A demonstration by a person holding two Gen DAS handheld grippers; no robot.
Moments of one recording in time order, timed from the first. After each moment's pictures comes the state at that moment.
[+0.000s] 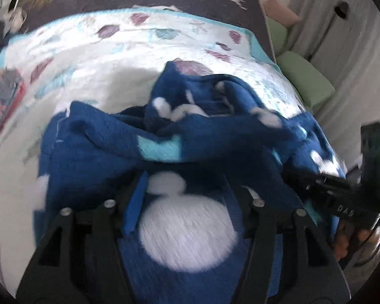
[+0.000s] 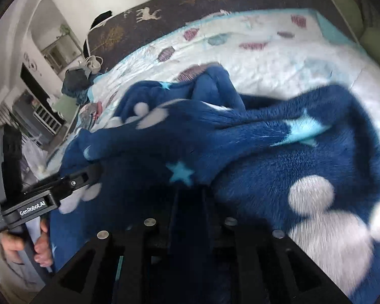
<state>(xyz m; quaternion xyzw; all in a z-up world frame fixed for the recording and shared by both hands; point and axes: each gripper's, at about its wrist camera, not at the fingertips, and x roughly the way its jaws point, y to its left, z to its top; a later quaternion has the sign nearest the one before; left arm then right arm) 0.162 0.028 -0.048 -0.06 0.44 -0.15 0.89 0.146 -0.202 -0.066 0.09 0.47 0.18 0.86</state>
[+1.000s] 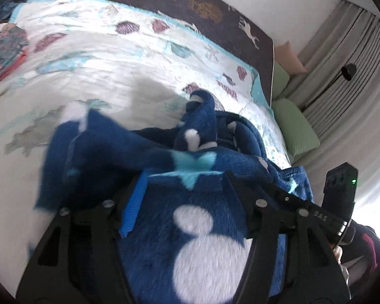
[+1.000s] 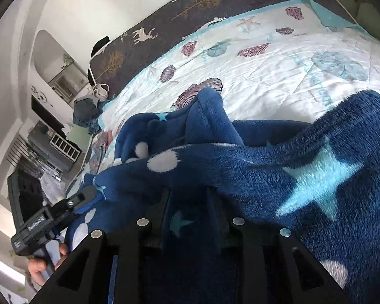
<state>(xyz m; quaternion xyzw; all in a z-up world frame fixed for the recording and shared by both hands) 0.177 0.083 -0.068 -0.23 0.39 -0.14 0.88 0.198 -0.218 -0.090 0.19 0.45 0.21 0.85</state>
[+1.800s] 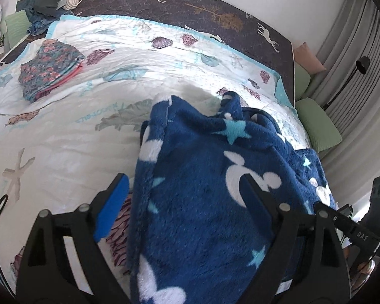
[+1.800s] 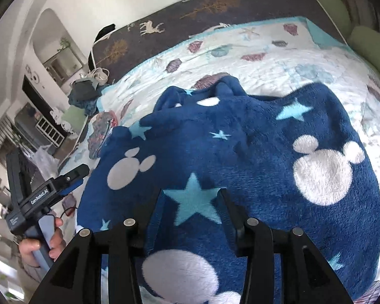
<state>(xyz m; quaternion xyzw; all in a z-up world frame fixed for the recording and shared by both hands) 0.093 0.125 -0.042 -0.17 0.39 -0.06 0.90 0.081 -0.181 -0.028 0.12 0.45 0.17 0.87</state>
